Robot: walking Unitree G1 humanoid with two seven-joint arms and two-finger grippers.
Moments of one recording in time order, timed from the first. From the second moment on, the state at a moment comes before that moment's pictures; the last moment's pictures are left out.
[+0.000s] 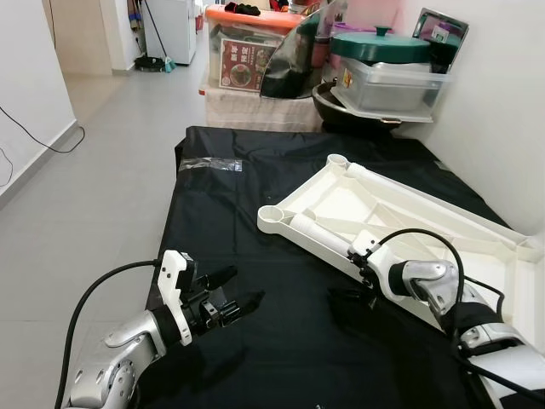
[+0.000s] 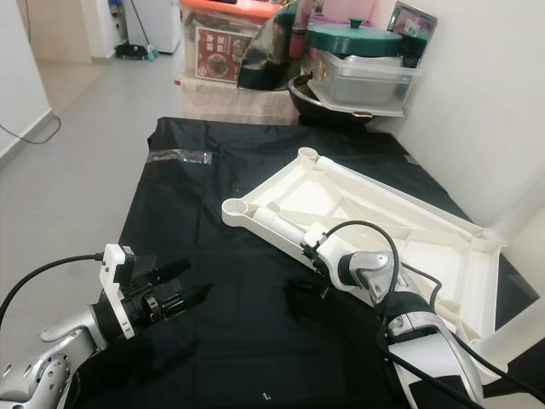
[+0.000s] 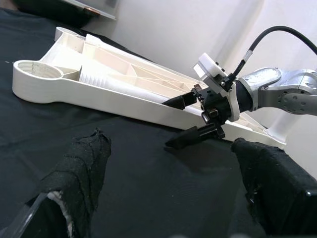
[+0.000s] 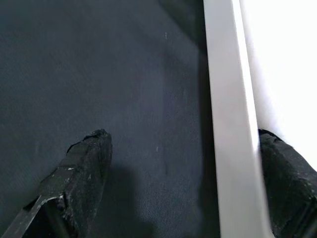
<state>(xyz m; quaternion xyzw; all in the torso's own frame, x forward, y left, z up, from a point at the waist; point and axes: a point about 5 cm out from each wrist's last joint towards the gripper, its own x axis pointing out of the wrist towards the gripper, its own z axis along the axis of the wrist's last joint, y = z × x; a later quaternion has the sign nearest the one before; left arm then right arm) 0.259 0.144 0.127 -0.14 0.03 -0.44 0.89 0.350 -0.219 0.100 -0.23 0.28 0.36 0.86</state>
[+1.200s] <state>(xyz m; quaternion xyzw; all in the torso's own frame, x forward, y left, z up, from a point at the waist) 0.258 0.142 0.132 -0.14 0.02 -0.43 0.89 0.316 -0.237 0.117 -0.50 0.20 0.57 0.63</state>
